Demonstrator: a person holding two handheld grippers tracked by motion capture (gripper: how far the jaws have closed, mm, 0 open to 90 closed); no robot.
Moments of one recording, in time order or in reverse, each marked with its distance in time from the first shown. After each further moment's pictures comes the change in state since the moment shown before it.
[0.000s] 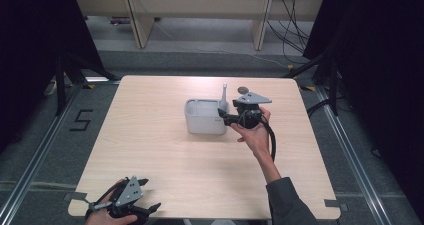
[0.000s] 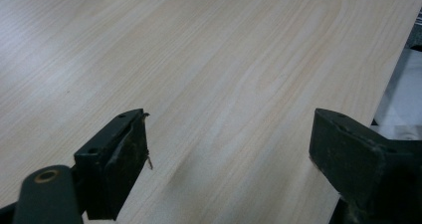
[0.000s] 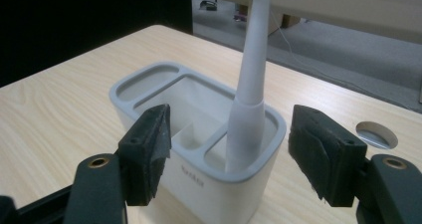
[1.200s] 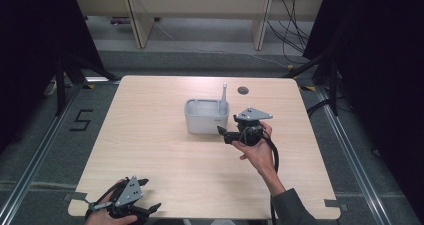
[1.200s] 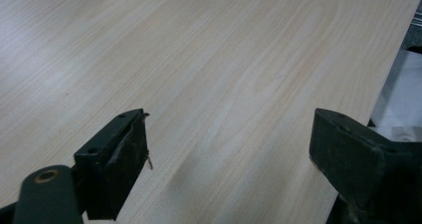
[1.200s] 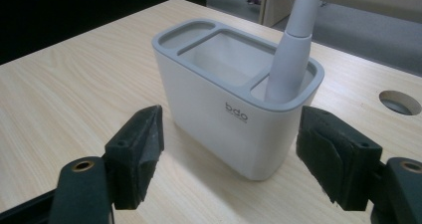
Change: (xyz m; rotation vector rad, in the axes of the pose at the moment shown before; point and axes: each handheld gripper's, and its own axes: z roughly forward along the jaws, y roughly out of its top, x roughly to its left) left arm -0.001 0.000 0.000 -0.014 -0.004 0.002; right arm 0.025 -0.027 -0.026 0.067 0.042 0.000
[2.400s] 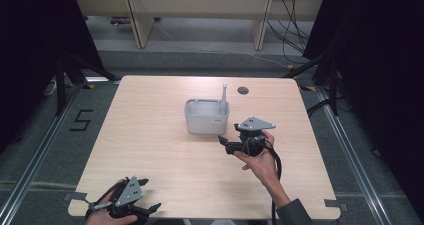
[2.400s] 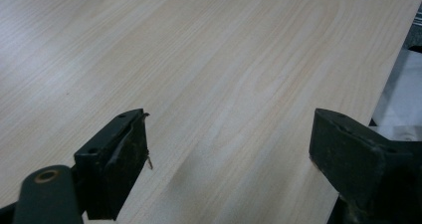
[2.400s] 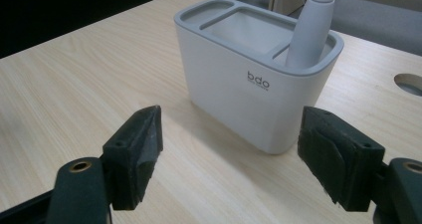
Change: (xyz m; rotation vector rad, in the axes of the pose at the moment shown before) left arm 0.000 0.000 0.000 0.004 -0.007 -0.005; right arm 0.011 -0.018 -0.014 0.009 0.026 -0.002
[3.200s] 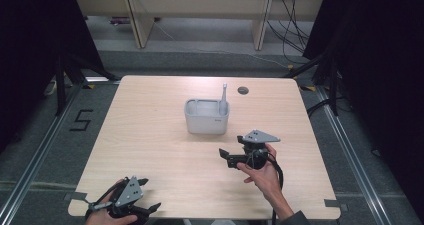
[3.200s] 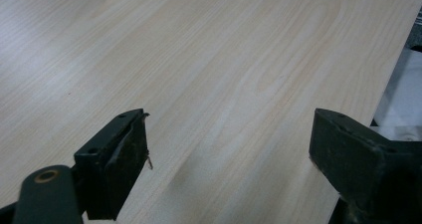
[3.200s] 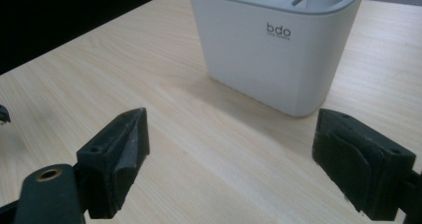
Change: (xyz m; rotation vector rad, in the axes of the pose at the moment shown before) left arm 0.000 0.000 -0.001 0.009 -0.002 0.002; right arm 0.009 -0.034 -0.008 -0.003 0.061 0.119
